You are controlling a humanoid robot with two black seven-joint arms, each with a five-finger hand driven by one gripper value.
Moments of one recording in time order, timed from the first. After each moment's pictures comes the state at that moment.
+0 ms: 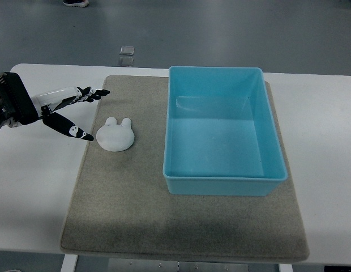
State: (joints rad) left arm -0.82 0.99 -0.33 -1.36 1.00 -0.18 -0.33; right arm 0.04 0.00 0.07 0.10 -0.12 -0.04 0.11
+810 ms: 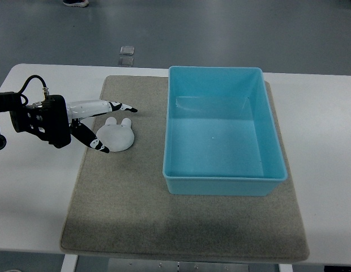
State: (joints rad) left arm -0.93 0.88 -0.22 -1.37 1.33 -0.12 -0.32; right arm 0.04 0.00 0.07 0.10 -0.12 -0.04 0.11
